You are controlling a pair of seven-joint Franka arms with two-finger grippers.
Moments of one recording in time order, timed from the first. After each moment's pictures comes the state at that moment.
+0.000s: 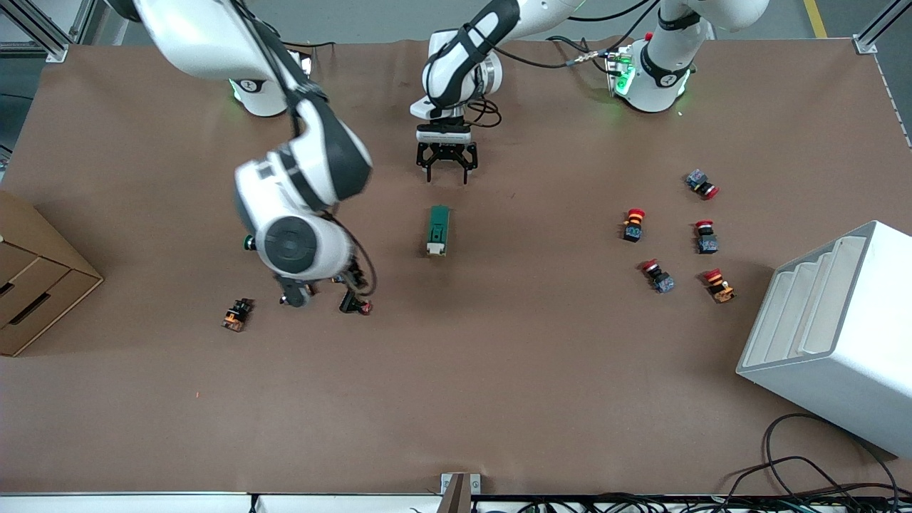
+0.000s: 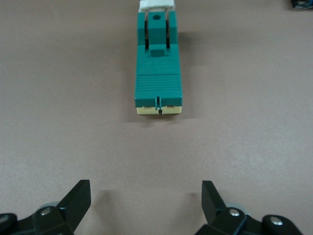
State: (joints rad) left arm -0.93 0.66 -0.37 -2.00 1.46 2.29 -2.31; right arm 0.50 0.65 0.00 -1.31 0.10 1.66 1.64
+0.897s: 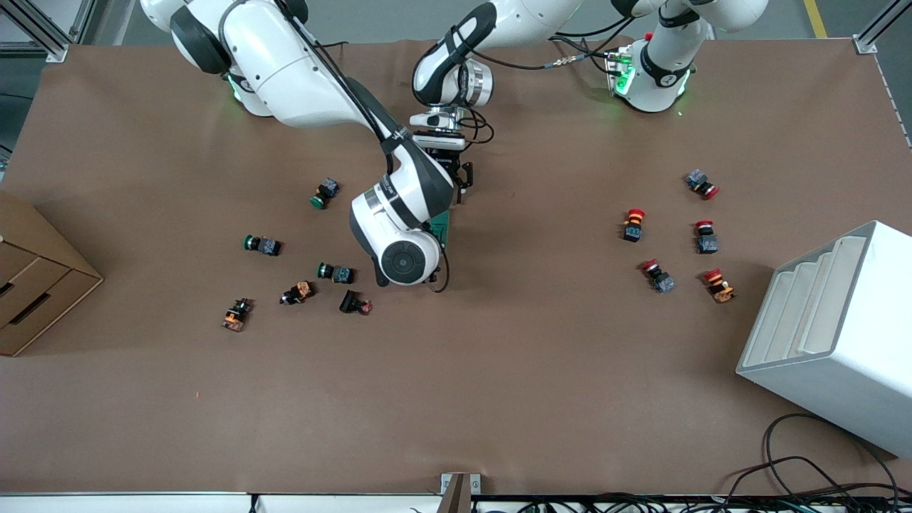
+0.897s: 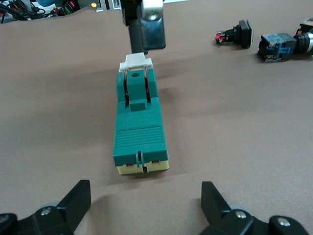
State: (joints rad) left arm -0.96 0.77 -0.36 -1.94 1.78 2.09 -2.46; right arm 0.65 0.89 0.00 -1.25 0.30 1.79 2.00
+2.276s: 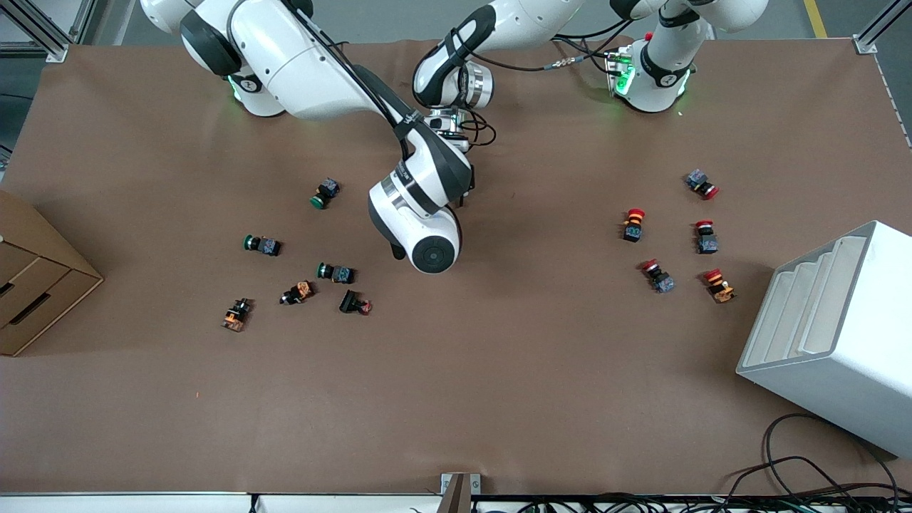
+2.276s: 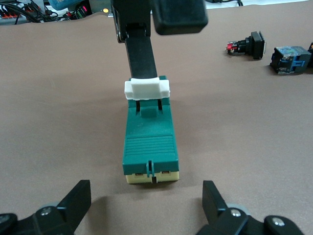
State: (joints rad) left arm -0.96 0.78 -0.36 -1.93 1.78 2.06 -2.50; right arm 0.66 0.89 0.07 -1.19 0.34 1.50 2.00
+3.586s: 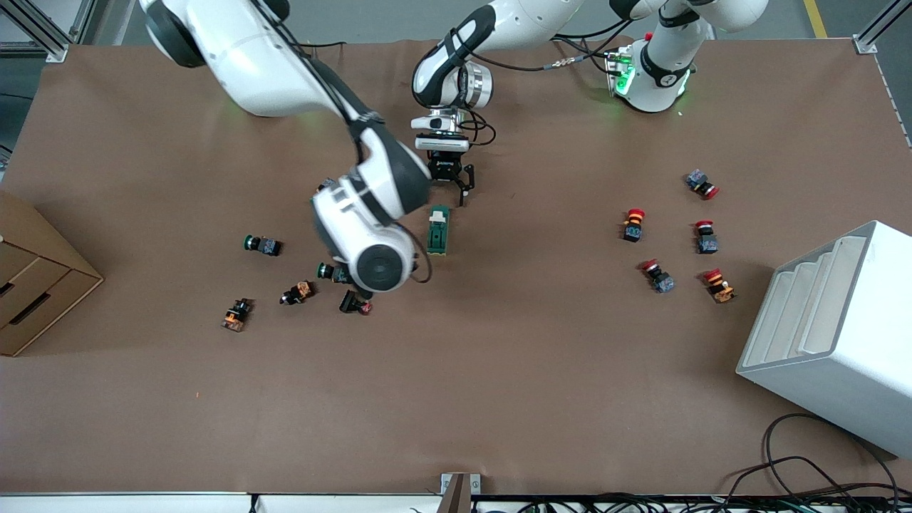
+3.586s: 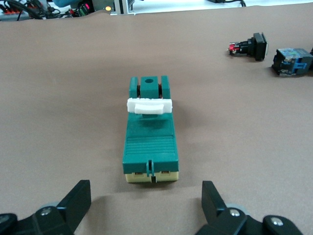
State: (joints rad) left arm -0.96 0.78 -0.36 -1.92 1.76 2.06 -2.52; right arm 0.52 0.77 0.05 -1.16 0.14 1.46 1.44
